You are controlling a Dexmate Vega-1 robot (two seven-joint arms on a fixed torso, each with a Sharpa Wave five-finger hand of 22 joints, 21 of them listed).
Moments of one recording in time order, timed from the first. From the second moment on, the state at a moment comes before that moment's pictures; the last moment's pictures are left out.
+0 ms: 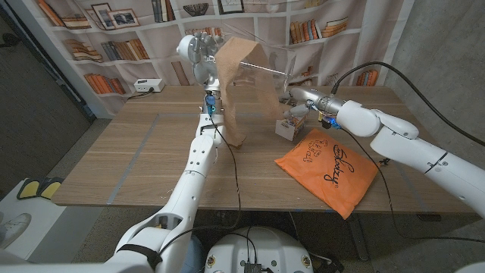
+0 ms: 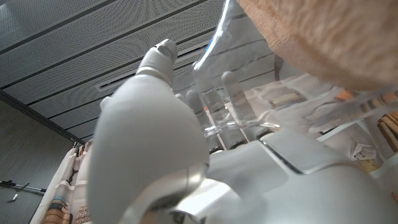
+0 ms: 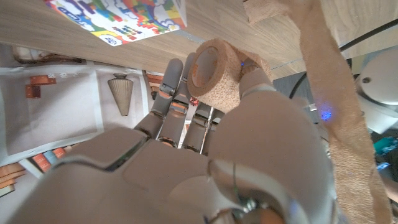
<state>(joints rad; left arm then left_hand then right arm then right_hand) 0.77 -0.06 0.14 -1.38 -1.53 -0.09 -0.83 1.37 0.03 0.21 -0.16 0.51 0.40 -0.09 1.00 0.83 0.44 -0.15 1.09 1.13 0.88 -0.18 0.56 1.08 0.27 -0.06 1.34 0.18 -0.75 -0.94 -0.53 -1.96 -0.24 -0.02 0.15 1.19 0.12 0.23 -0.14 0.17 0.65 -0.09 0.20 0.42 0.73 -0.08 0.39 0.49 0.85 -0.02 0.30 0.92 0.32 -0.04 1.46 0.19</state>
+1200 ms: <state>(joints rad) 0.68 -0.15 0.06 -1.21 -1.50 -0.24 -0.86 1.37 0.03 0.22 -0.16 0.51 0.42 -0.09 1.01 0.82 0.46 -0.16 1.08 1.13 0.90 -0.17 0.55 1.08 0.28 -0.06 1.34 0.18 -0.85 -0.99 -0.44 -2.10 -0.09 0.10 0.23 1.19 0.12 0.23 -0.14 0.17 0.65 -0.09 0.20 0.43 0.74 -0.08 0.39 0.49 0.86 -0.02 0.29 0.92 0.32 -0.04 1.46 0.19</state>
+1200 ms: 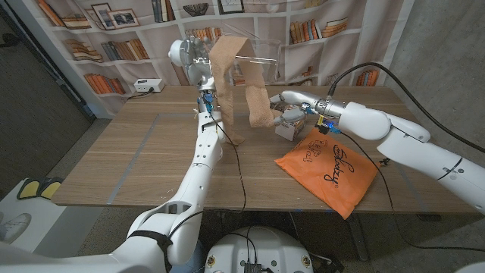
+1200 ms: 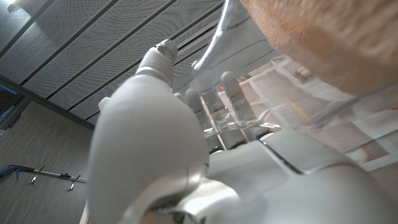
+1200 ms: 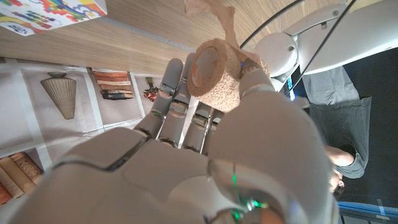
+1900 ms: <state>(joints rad) 0.60 -0.15 0.03 -1.03 -1.46 -0.28 -0.88 1.37 0.03 0.23 -0.16 0.52 0.43 -0.09 1.01 0.81 0.47 -0.15 1.08 1.12 0.90 -0.17 0.54 1.08 0.28 -0.06 1.34 0.18 -0.93 -1.02 -0.33 -2.17 -0.05 0.11 0.16 1.19 0.12 0.23 -0.14 0.17 0.65 -0.09 0.20 0.43 0.74 -0.08 0.39 0.49 0.86 -0.02 0.29 0.92 0.32 -0.04 1.46 0.19</state>
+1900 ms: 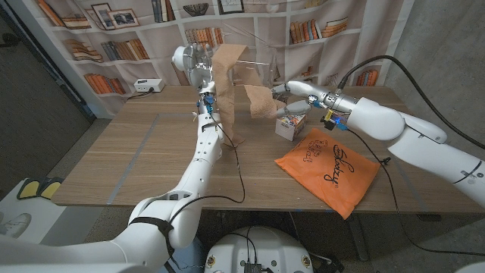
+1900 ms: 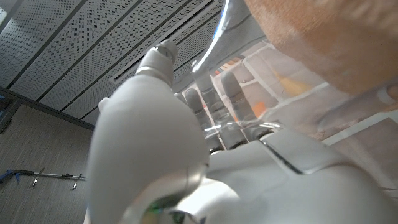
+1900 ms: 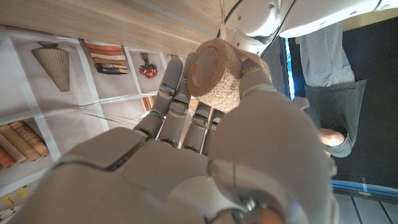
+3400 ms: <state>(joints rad) 0.59 -0.10 0.07 -0.94 -1.40 -0.12 -0.91 1.37 0.03 0.24 -0.16 0.53 0.42 -0.09 1.02 0.82 0.47 -0.15 1.08 1.13 0.90 -0.17 0.53 1.09 0.28 -0.06 1.34 0.18 -0.85 -0.94 -0.27 -2.18 -0.12 0.10 0.07 1.19 0.12 0.23 -0.14 0.17 0.66 -0.08 0.20 0.43 0.74 -0.07 0.39 0.49 0.87 -0.02 0.28 0.92 0.32 -0.04 1.47 0.19</state>
